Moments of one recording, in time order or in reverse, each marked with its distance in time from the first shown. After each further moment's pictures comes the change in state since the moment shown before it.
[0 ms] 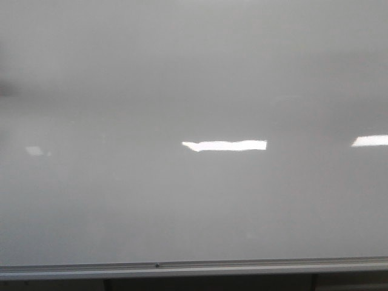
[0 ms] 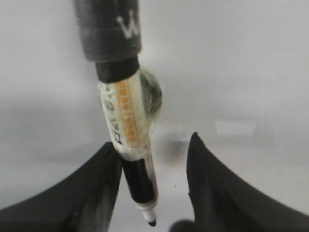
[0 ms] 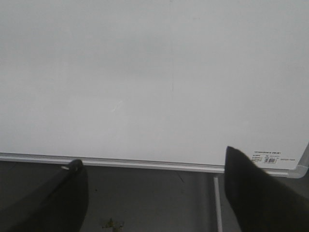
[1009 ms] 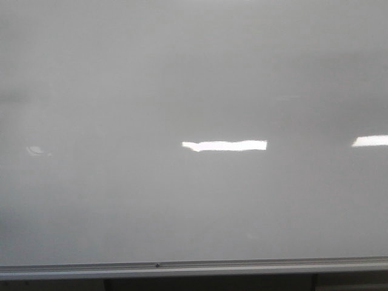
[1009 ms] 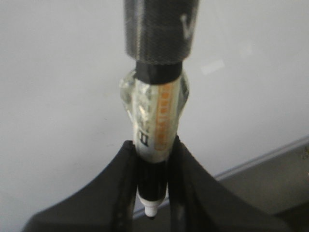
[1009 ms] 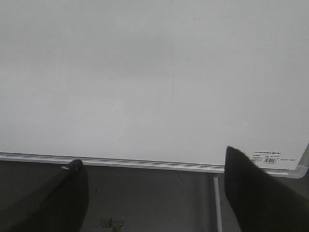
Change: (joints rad) left arm -0.237 -0.290 -0.097 0.111 0.538 0.225; right arm 0.000 0.000 0.000 0.000 0.000 -0.001
